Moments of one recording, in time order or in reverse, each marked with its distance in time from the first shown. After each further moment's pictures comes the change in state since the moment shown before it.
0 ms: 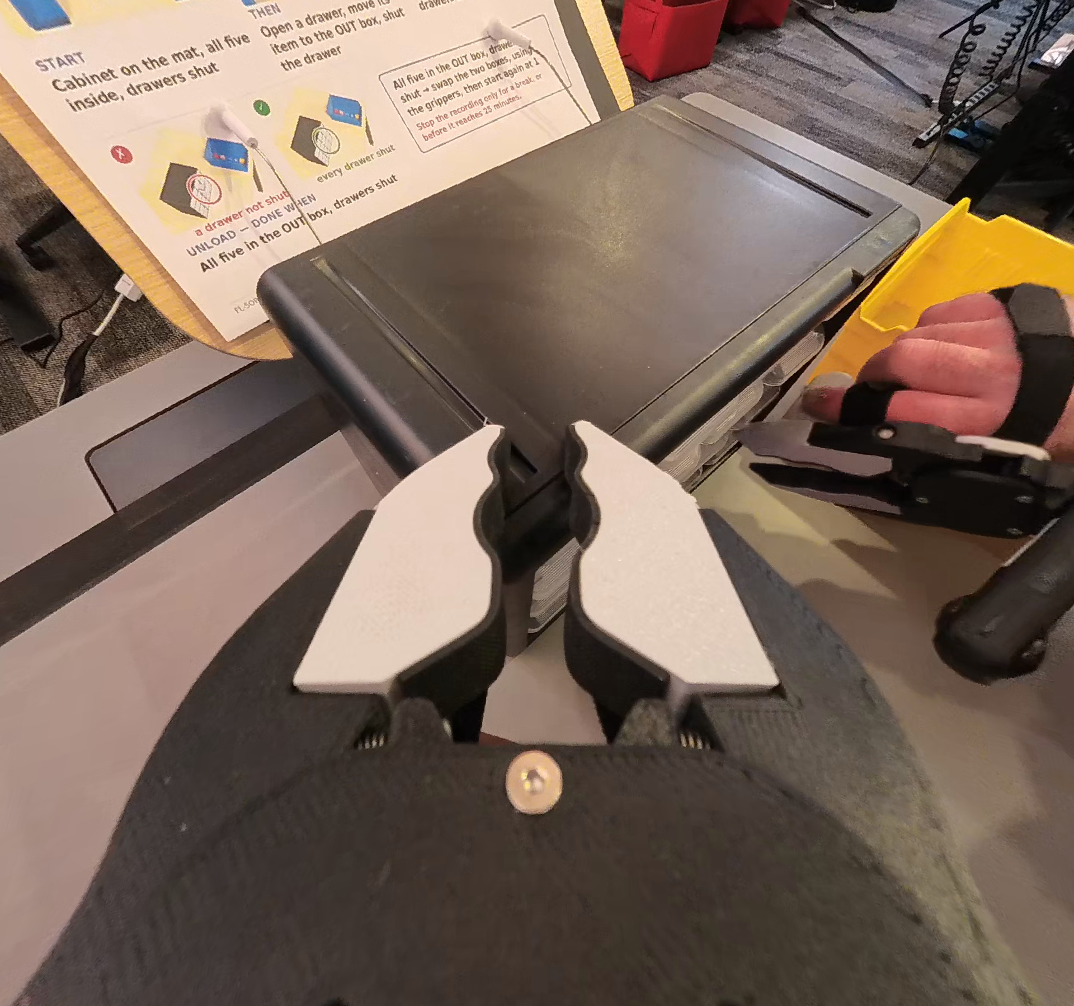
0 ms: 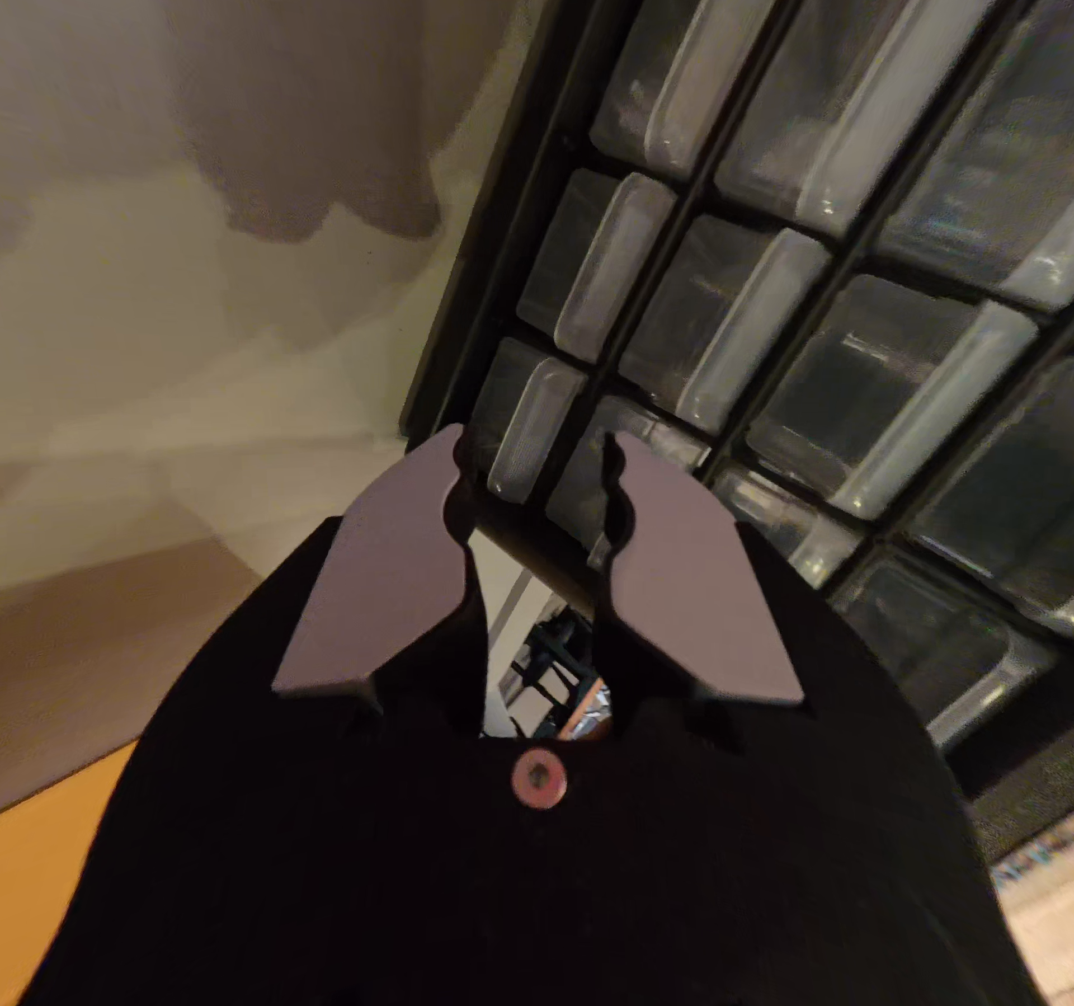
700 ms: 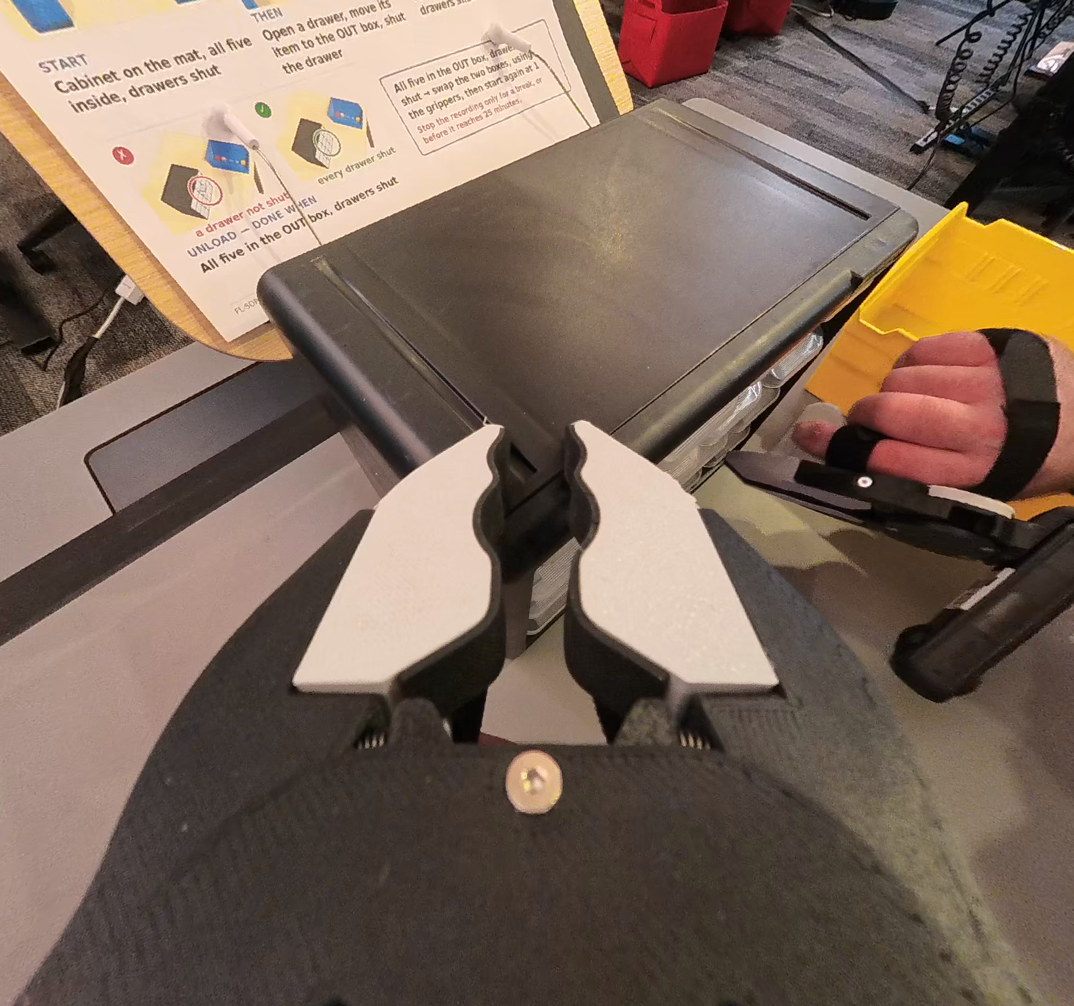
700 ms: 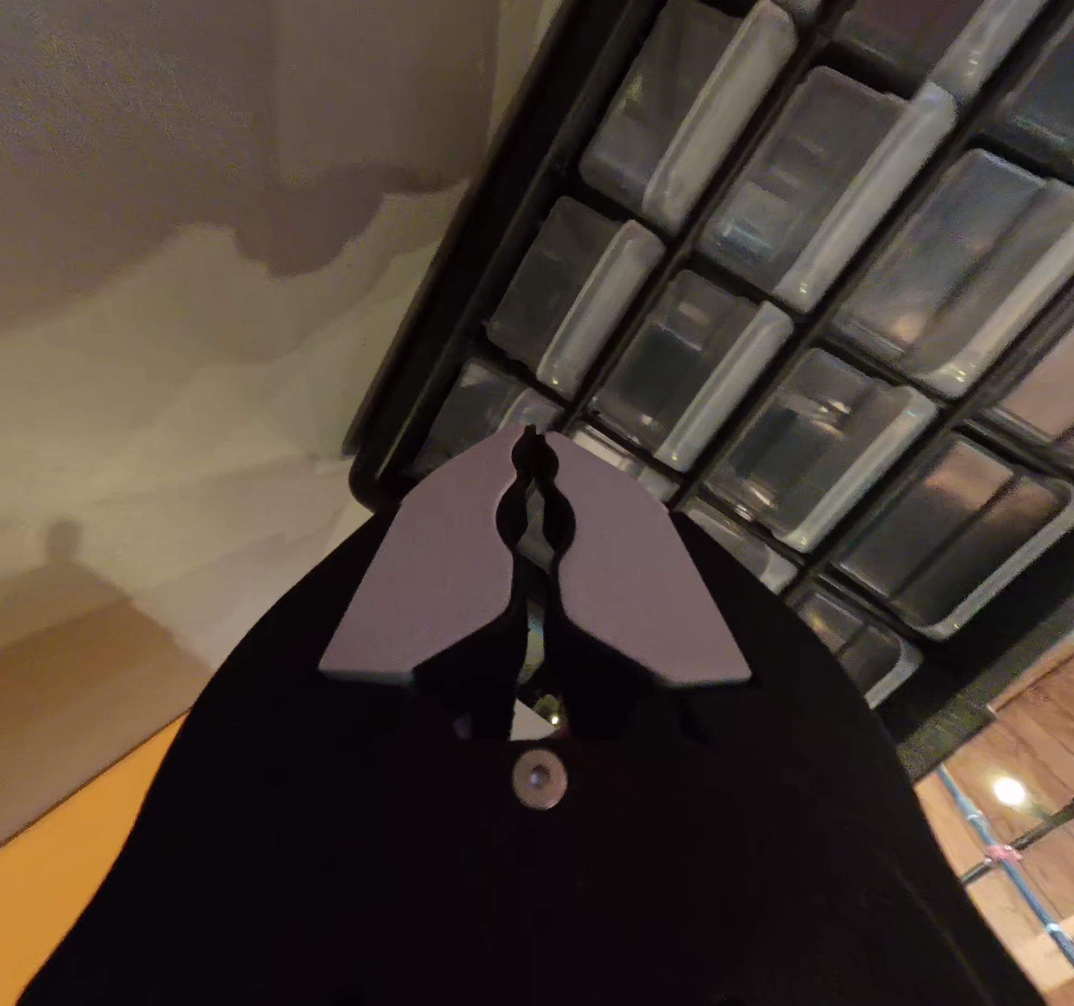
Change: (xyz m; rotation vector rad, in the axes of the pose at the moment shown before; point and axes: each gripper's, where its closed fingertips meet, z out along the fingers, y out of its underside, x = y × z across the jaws) left arm 0.000 0.000 0.000 0.008 0.000 -0.002; right arm 0.005 -0.008 0.011 -0.056 0.232 -0.184
